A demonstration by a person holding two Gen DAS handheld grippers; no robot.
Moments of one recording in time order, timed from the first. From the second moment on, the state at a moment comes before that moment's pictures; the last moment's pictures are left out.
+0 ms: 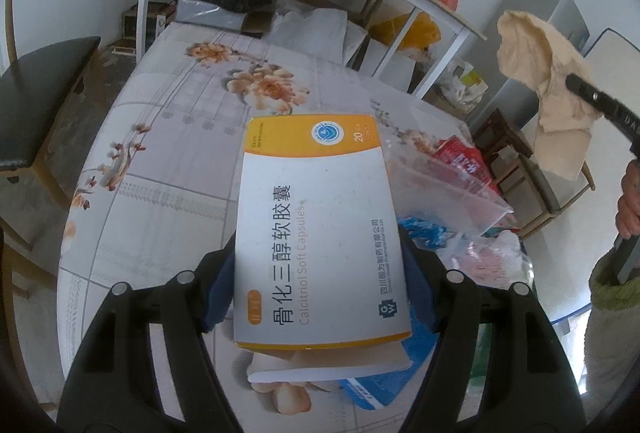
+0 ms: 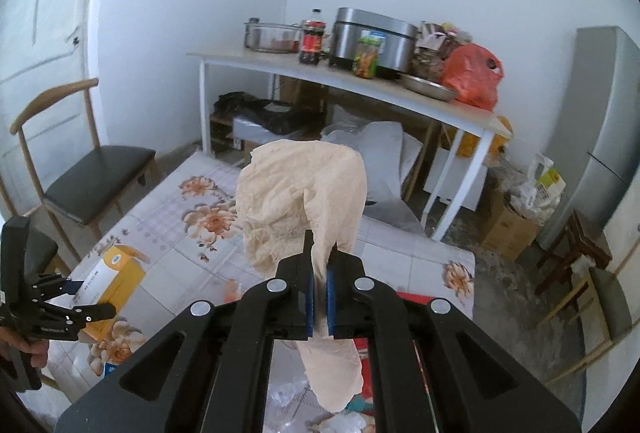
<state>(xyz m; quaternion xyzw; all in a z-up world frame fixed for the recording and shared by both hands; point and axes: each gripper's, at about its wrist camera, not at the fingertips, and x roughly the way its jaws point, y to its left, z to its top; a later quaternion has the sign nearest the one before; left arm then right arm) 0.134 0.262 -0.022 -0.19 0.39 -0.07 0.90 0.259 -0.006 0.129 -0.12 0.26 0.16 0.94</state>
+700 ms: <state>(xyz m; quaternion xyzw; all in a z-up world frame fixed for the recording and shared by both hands) 0.119 0.235 0.030 -0.17 0.34 -0.12 0.92 0.212 -0.067 0.133 -0.06 0.26 0.09 0.96</state>
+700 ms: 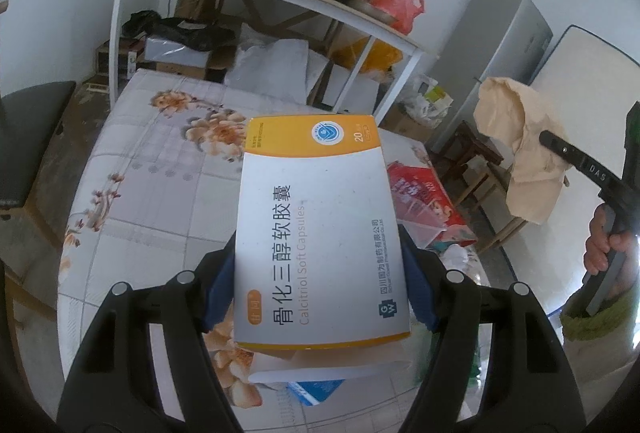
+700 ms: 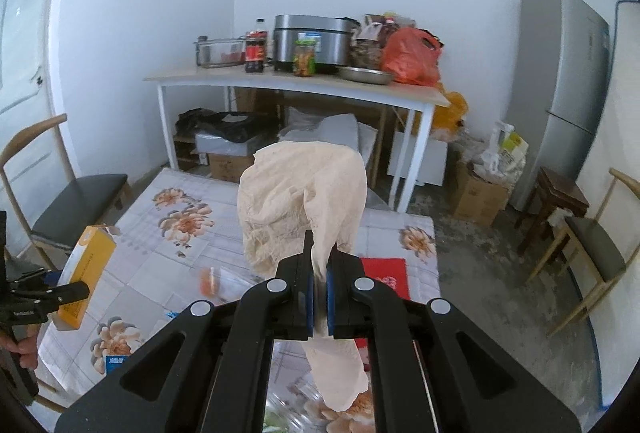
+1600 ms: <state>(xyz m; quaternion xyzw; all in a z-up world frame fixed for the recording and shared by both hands) 0.121 0.164 0.071 -0.13 0.30 -0.20 0.92 0.162 -0.166 0.132 0.01 0.24 -0.02 0.97</state>
